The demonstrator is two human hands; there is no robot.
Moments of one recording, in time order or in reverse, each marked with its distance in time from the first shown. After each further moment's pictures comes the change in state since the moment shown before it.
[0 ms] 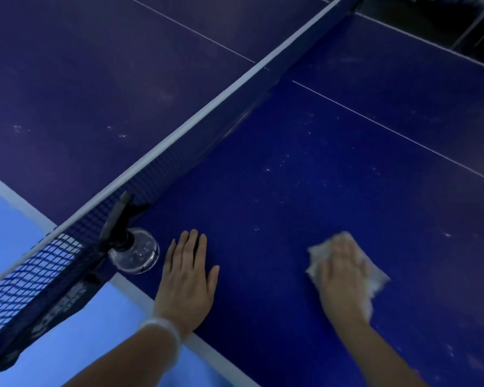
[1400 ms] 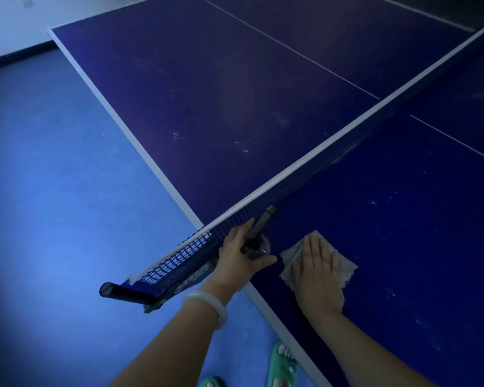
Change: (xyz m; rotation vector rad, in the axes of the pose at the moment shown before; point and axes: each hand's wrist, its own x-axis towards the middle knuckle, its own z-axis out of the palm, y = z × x) left_hand 0.004 -0.091 -0.091 -1.036 -0.041 -0.429; right_hand -0.008 -0.206 -0.027 0.185 0.044 -0.436
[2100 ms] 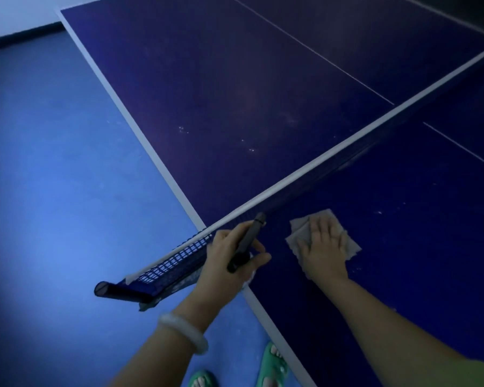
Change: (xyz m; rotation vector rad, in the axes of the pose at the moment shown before) left_hand -0.027 0.031 -0.027 0.028 0.083 0.201; right_hand 0.073 0.013 -0.025 -0.018 -0.123 -0.034
